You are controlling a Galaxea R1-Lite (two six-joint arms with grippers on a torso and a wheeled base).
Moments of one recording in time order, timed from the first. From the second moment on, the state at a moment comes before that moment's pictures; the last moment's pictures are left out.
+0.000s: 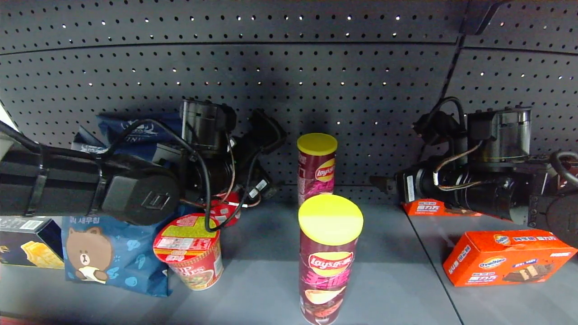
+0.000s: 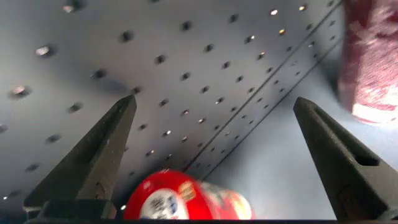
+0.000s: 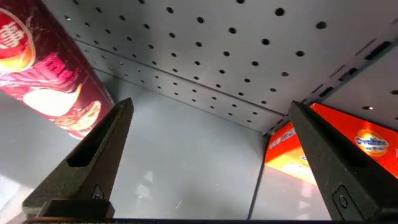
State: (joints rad) left arm -0.49 1.91 -1.23 -0.32 0.09 0.60; right arm 0.50 1.65 -1.00 -0.34 -0.17 -0.03
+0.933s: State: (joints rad) left arm -0.56 2.00 -1.30 -0.32 0.16 0.60; right arm 0.49 1.65 -0.99 -0.34 -0.17 -0.03
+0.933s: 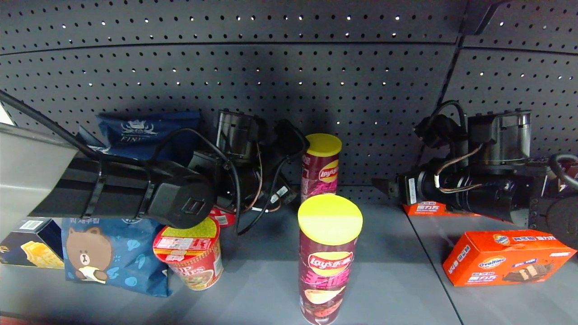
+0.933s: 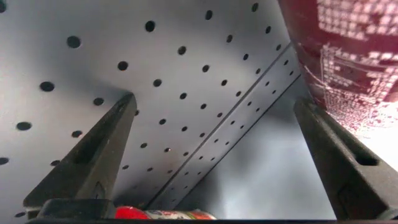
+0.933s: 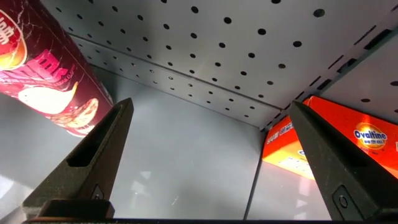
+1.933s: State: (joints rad) left arm -0.48 1.68 -1.16 -0.31 0.17 0.52; right arm 0.48 1.39 -0.80 -0.34 -0.17 -0.03
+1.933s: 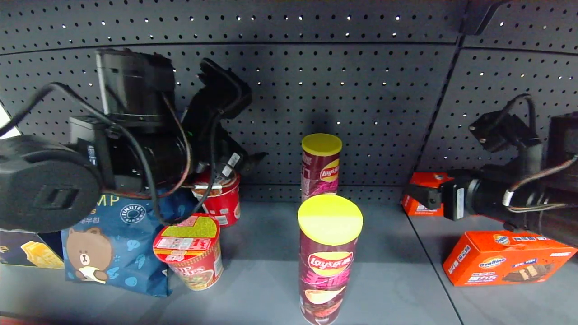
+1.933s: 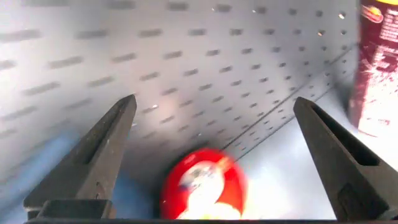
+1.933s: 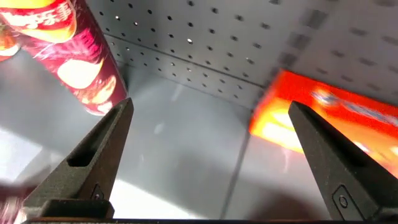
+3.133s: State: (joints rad) left arm -0.11 0.84 -0.64 -0.27 0.29 0.43; right arm 0.15 0.84 -0.51 -0.33 -0.12 -0.04
